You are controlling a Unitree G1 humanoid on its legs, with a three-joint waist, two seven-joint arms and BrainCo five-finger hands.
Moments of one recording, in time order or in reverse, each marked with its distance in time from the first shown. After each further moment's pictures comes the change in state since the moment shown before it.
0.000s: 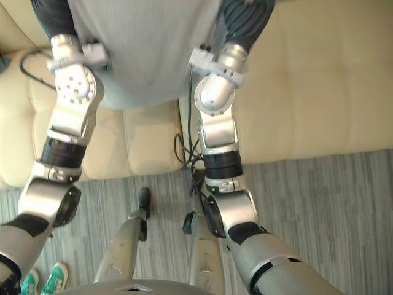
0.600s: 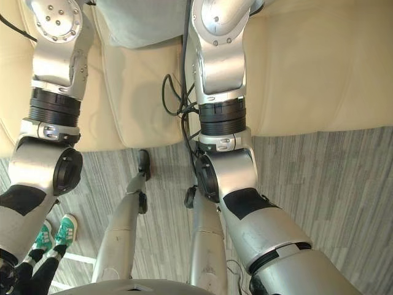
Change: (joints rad) left arm -0.224 -0.060 0.159 0.207 0.026 0.071 0.020; right arm -0.329 -0.009 -0.070 0.112 0.007 0.034 -0.142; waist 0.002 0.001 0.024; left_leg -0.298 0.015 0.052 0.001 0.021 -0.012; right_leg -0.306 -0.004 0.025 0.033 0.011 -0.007
